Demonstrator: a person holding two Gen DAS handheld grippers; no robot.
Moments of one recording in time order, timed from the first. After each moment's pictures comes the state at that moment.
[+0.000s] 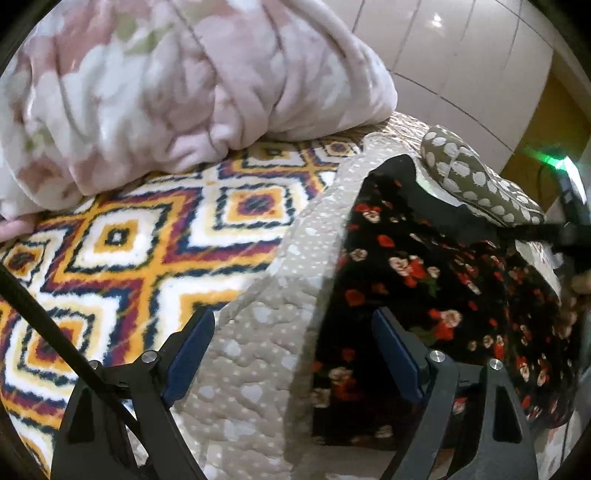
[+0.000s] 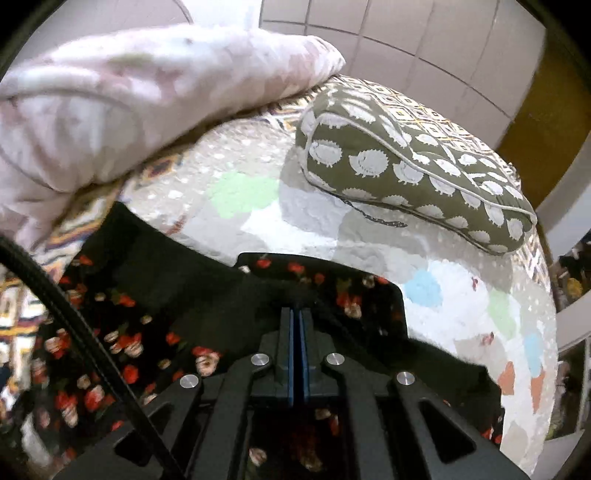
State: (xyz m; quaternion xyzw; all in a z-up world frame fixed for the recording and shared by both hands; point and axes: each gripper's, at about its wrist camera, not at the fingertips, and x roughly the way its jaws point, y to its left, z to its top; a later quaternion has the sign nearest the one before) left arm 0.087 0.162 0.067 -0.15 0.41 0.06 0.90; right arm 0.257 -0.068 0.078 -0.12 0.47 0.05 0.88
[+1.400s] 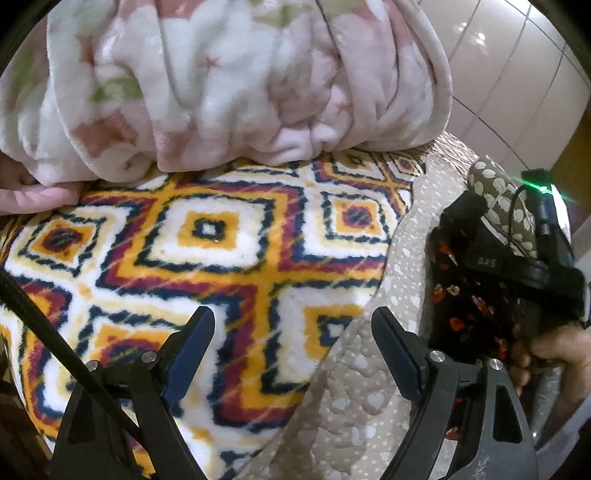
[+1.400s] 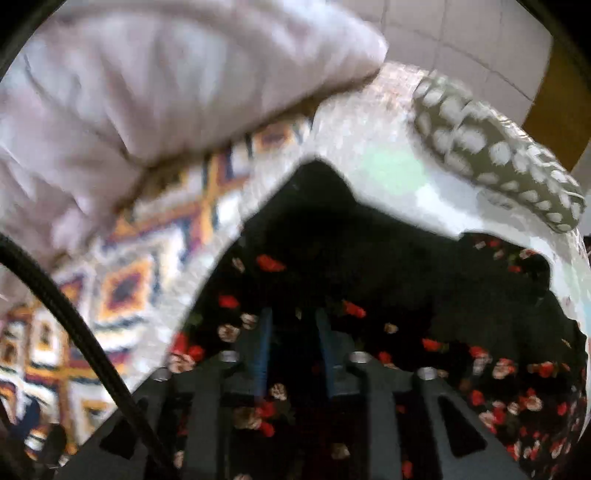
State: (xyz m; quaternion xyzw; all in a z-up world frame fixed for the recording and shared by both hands) left arm 0.067 0.248 0.065 -0.20 0.42 0.11 0.88; right arm 0.229 0.089 0.027 -0.07 0.50 0.09 0.86
